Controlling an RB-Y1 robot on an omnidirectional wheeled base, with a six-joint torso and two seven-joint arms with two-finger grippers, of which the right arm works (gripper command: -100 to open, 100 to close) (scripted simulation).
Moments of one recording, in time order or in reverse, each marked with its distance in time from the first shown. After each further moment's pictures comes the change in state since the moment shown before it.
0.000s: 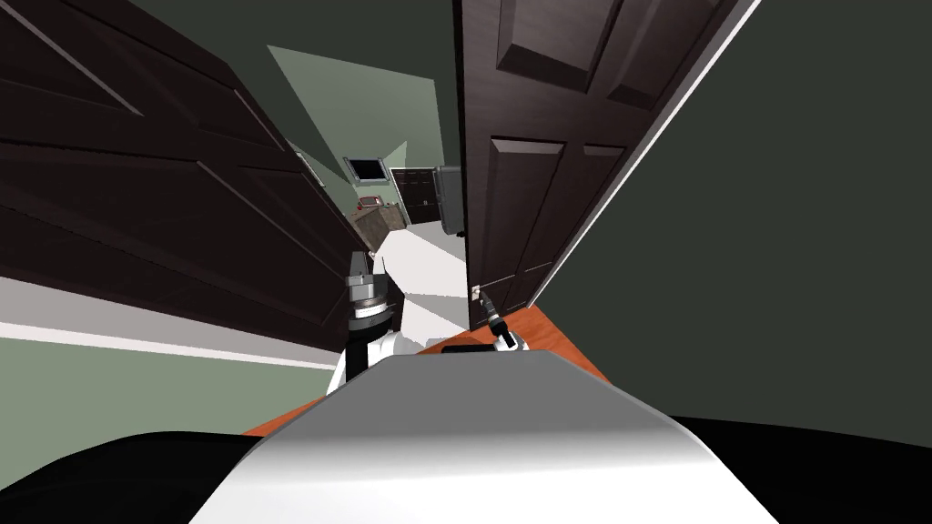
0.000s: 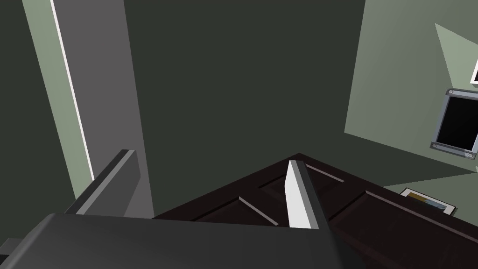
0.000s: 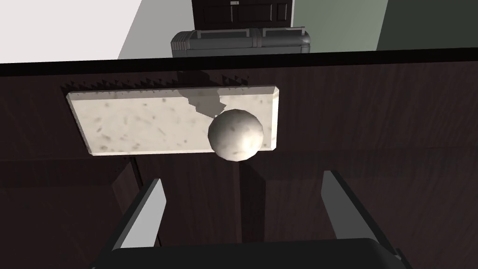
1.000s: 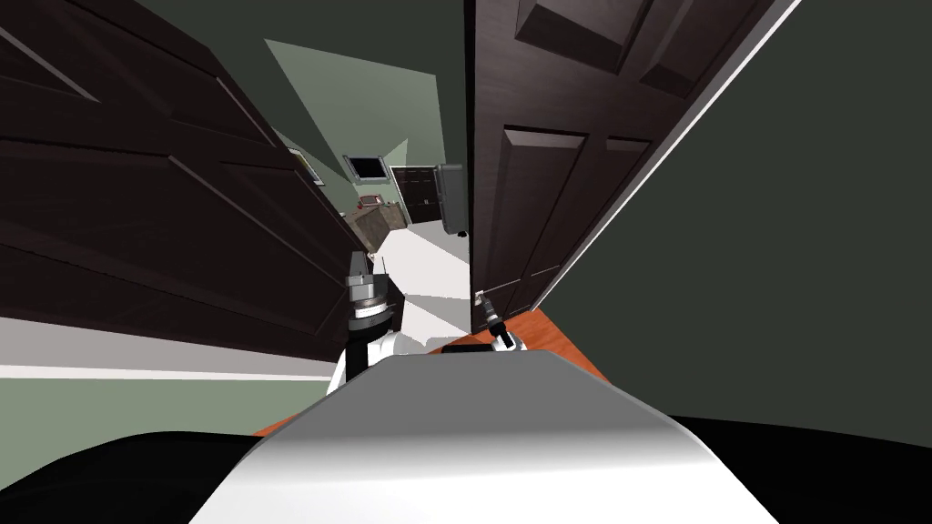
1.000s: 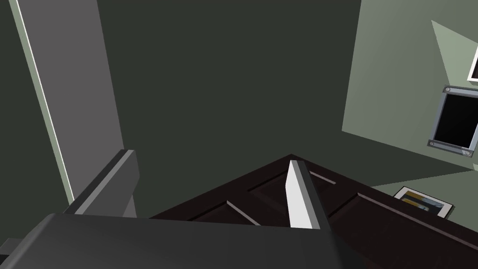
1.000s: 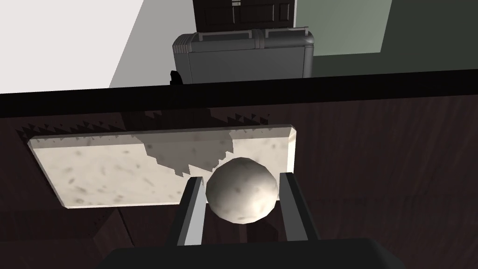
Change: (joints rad) arm -0.003 0.023 -0.007 0.014 -0.002 -0.005 0.004
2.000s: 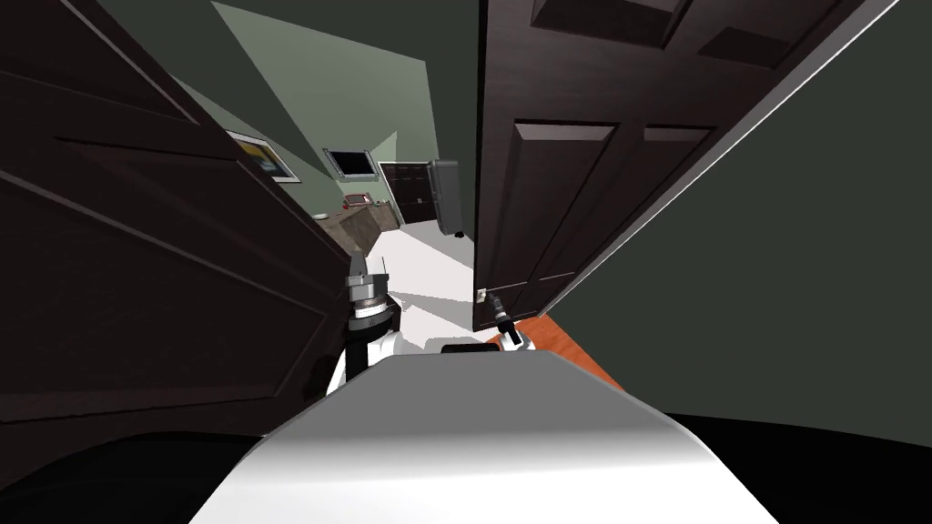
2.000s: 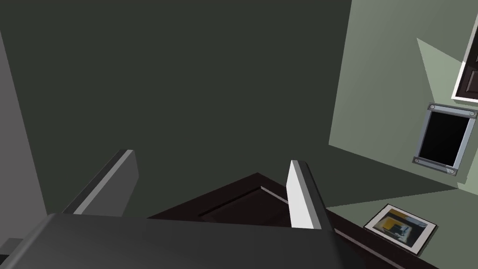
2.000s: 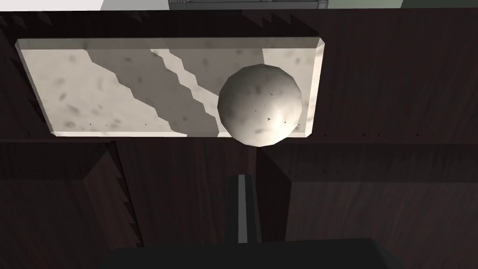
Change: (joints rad) arm -0.028 -0.051 -0.087 0.039 -0.039 -0.014 0.023
